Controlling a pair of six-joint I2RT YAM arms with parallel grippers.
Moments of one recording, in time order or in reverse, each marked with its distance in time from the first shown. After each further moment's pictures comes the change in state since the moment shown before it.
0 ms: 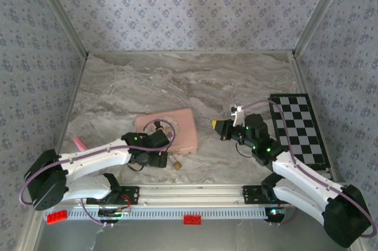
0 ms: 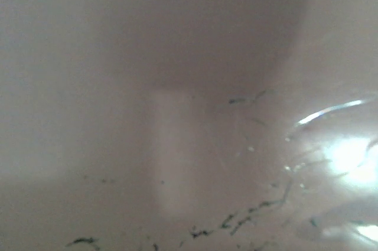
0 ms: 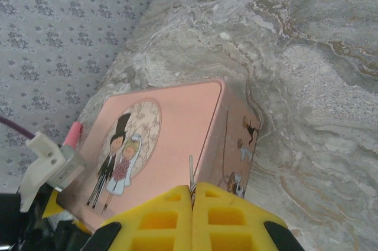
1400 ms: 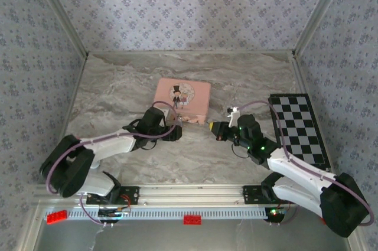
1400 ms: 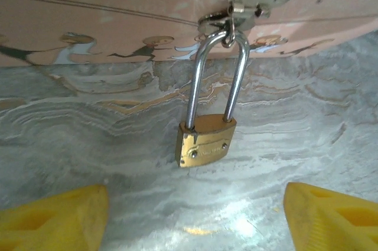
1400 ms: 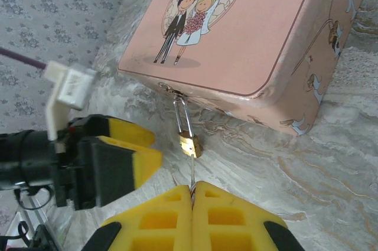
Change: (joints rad) left arm 0.278 0.219 -0.067 0.860 0.332 0.274; right arm 0.063 0.101 0.002 0.032 0.070 0.098
